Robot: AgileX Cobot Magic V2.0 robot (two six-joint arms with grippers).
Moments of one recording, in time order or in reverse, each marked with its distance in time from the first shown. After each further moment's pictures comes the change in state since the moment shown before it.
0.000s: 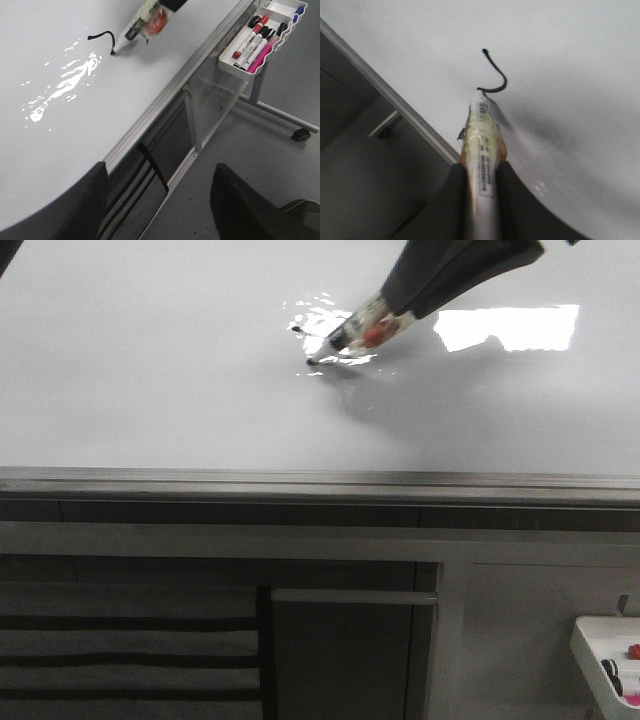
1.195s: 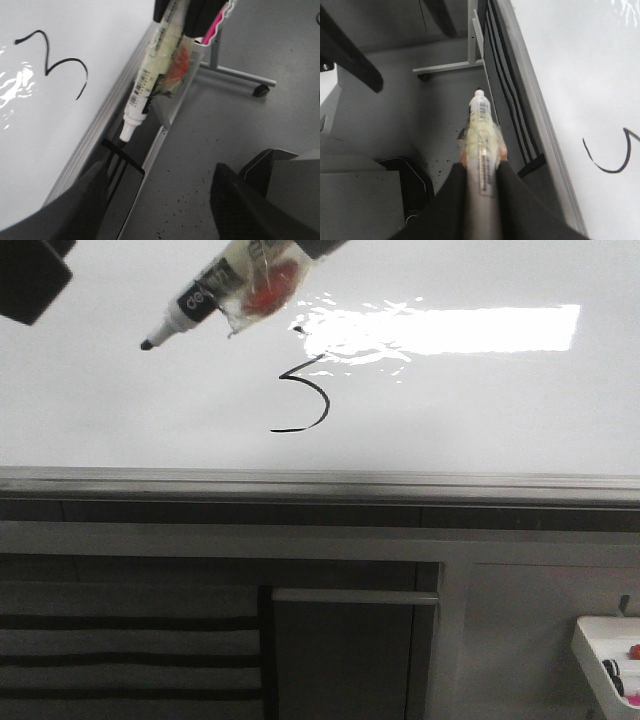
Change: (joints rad) left arm 0.000 0.163 -0.132 -0.123 0.201 0.255; right arm 0.230 -0.130 -0.051 -0.023 0.223 -0.354
